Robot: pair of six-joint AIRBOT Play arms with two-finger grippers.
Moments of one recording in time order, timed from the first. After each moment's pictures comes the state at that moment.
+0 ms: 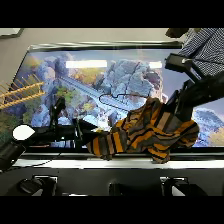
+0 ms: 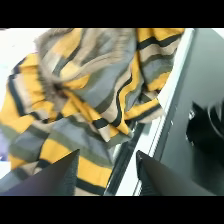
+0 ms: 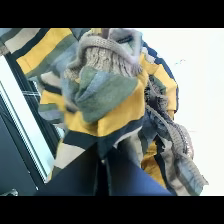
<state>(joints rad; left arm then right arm) -0.37 -0.85 0.62 0.28 -0.92 -0.53 0.02 -1.11 1.58 -1.11 1.81 0.64</state>
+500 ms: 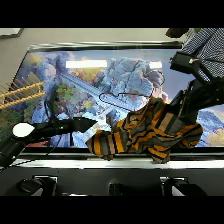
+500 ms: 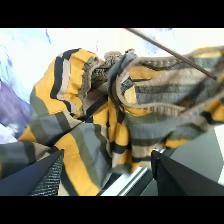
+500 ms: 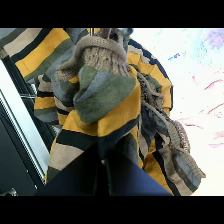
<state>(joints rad) -0.36 -0.89 0.63 0.30 -0.76 -1.06 0.02 -1.06 1.58 -1.12 1.81 0.65</state>
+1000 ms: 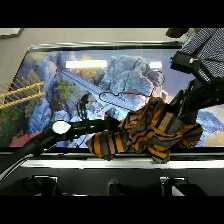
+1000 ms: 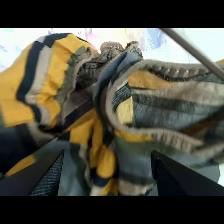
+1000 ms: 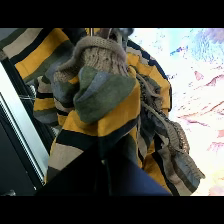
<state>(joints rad) -0.69 -1.21 0.80 0.22 -0.45 -1.14 0.02 -1.06 1.58 -1.12 1.80 0.65</state>
